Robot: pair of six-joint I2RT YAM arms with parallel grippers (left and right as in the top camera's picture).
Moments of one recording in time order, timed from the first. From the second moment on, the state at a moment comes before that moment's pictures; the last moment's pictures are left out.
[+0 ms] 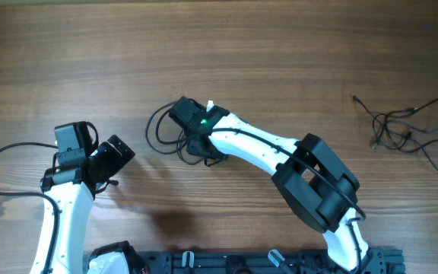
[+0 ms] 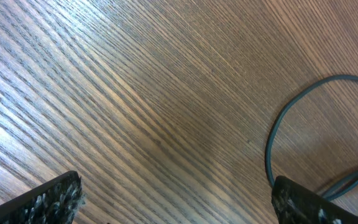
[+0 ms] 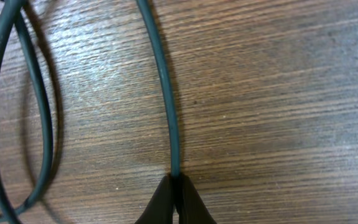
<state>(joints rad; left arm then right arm) 0.24 1.17 0.63 -0.64 0.05 -0.54 0.86 2.13 1.49 -0.78 0.06 1.01</state>
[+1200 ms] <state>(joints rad) 0.24 1.17 0.63 -0.65 0.05 -0.54 -0.22 1.86 1.48 -1.14 -0.12 0.41</state>
